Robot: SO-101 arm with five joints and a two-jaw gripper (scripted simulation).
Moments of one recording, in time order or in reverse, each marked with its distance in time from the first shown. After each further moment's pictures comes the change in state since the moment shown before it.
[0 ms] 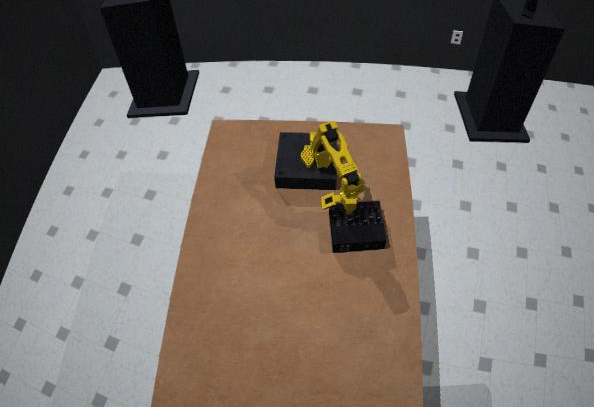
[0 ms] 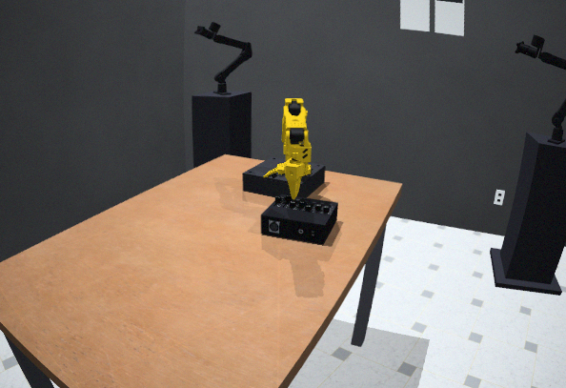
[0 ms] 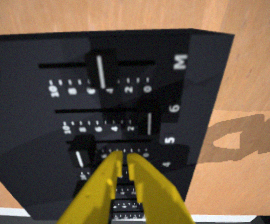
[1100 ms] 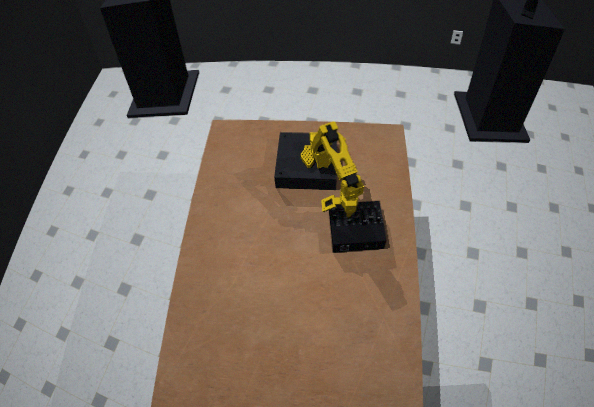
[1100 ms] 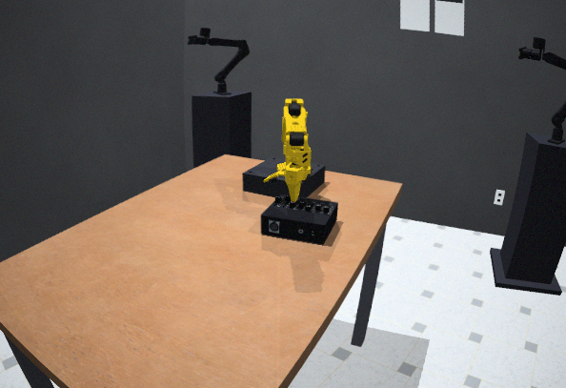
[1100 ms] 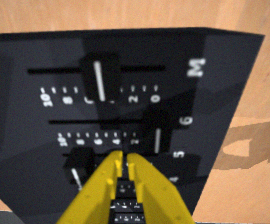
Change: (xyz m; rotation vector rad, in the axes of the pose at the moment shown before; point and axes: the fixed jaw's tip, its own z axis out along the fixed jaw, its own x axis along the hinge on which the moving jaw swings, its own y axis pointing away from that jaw) arm 0.001 0.002 0.011 -0.022 0.009 0.000
